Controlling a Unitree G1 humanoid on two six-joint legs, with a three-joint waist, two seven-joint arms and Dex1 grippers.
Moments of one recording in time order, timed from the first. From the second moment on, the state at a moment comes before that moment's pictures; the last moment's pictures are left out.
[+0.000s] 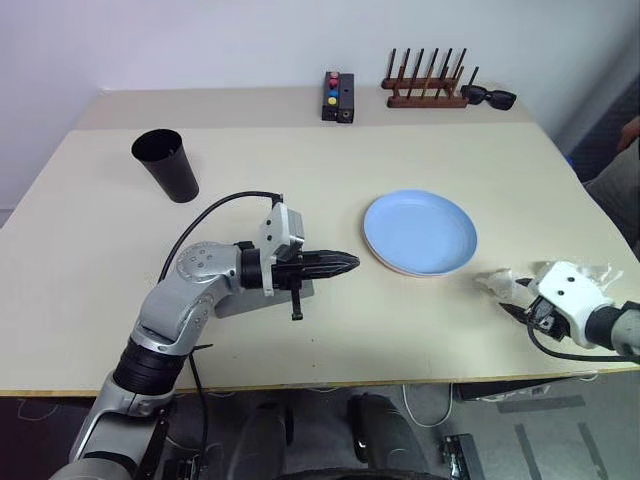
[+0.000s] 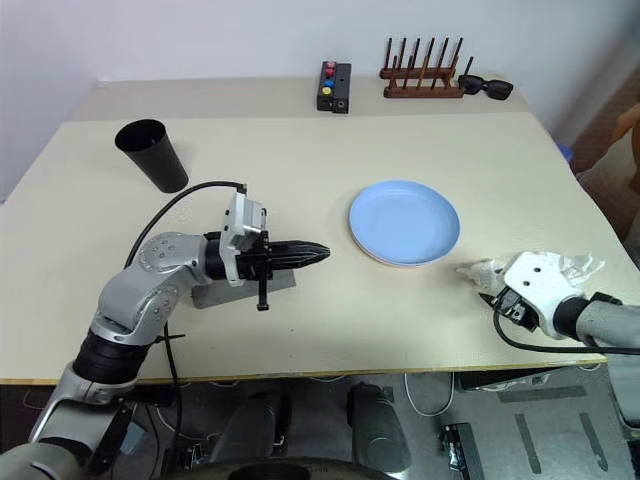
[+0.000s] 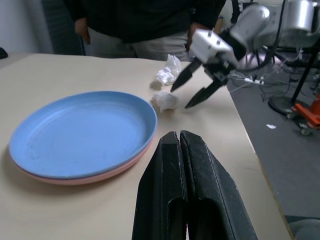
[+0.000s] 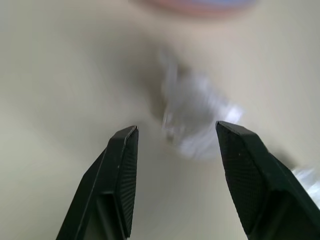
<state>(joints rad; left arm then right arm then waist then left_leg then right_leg) -0.46 0.45 -0.18 -0.25 -0.49 0.44 -1.02 0.16 -0.88 -0.31 -0.15 0.03 0.31 0.80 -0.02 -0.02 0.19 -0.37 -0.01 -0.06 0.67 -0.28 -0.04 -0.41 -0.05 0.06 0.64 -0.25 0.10</state>
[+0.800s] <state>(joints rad) -0.44 0.48 -0.13 -0.16 -0.45 0.38 -0.98 -0.12 -0.91 -0.24 -0.30 0.15 0.38 0.83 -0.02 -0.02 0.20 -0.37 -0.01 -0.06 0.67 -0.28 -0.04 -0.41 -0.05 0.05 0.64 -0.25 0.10</state>
